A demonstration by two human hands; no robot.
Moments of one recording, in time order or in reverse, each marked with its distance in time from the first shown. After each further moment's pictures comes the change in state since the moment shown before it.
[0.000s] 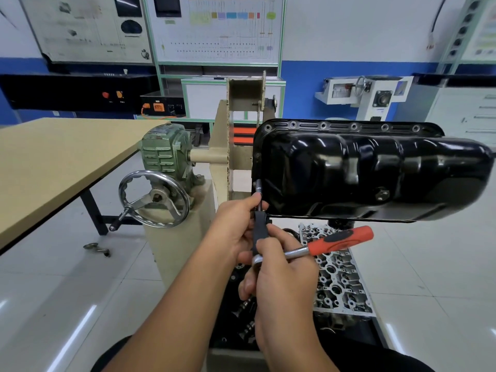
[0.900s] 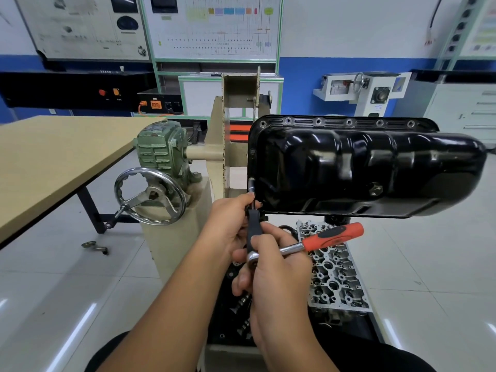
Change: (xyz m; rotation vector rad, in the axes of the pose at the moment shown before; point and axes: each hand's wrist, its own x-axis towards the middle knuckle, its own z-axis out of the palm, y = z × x) left_hand 0.003 -0.005 0.000 0.037 0.085 0.082; right_hand 0.001 -0.002 -0.009 0.030 -0.077 0.066
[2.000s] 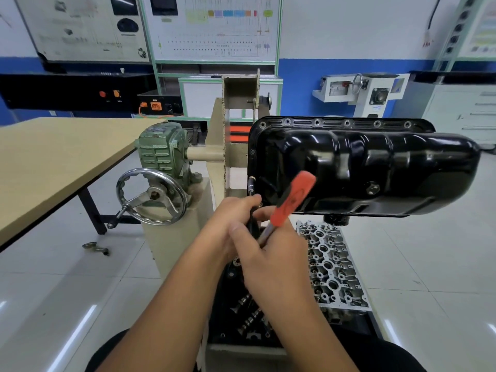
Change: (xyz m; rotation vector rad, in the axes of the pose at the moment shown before) left_hand -0.013 0.017 0.001 0.167 -0.102 -0.048; right_hand 0.011 -0.014 -0.010 -0.870 -0.118 -0.408
